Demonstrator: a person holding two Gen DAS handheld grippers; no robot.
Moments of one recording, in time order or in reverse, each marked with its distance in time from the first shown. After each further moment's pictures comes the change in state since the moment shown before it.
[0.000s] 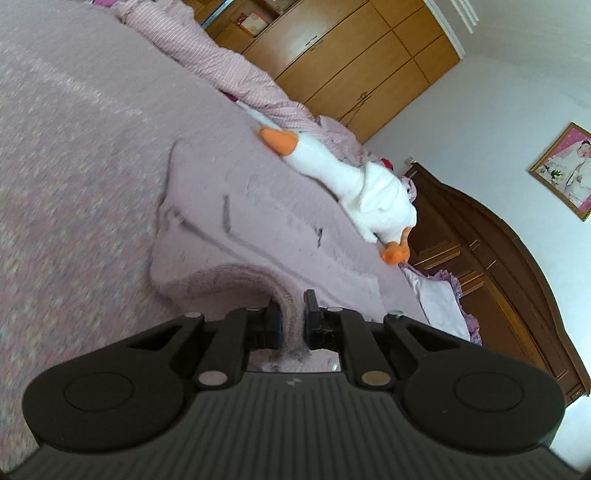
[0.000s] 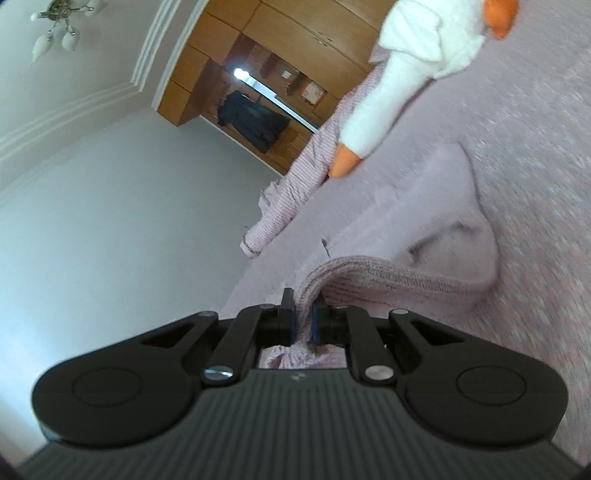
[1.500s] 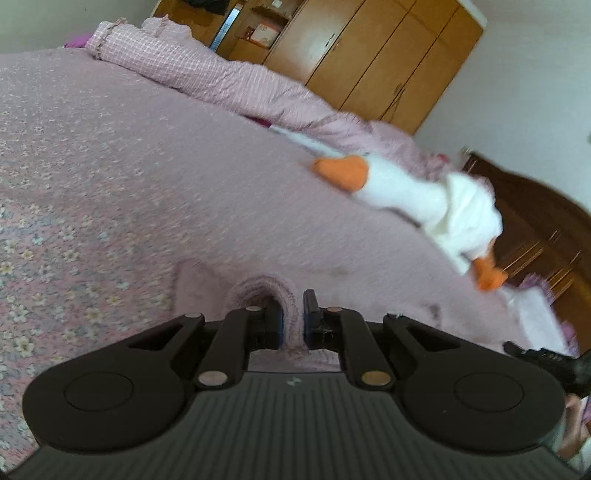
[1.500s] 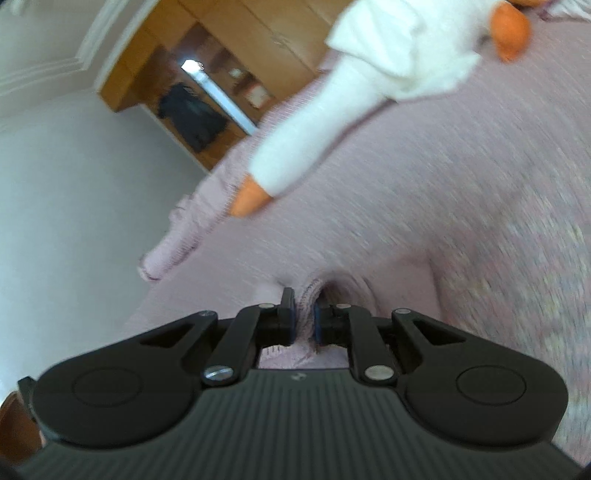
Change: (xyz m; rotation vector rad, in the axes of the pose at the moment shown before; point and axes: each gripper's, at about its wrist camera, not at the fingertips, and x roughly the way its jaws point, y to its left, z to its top) left arm 0.229 0.072 0.142 0.169 -0.013 0.205; right arm 0.175 -0.108 0.106 -0.088 -0.007 -0.261
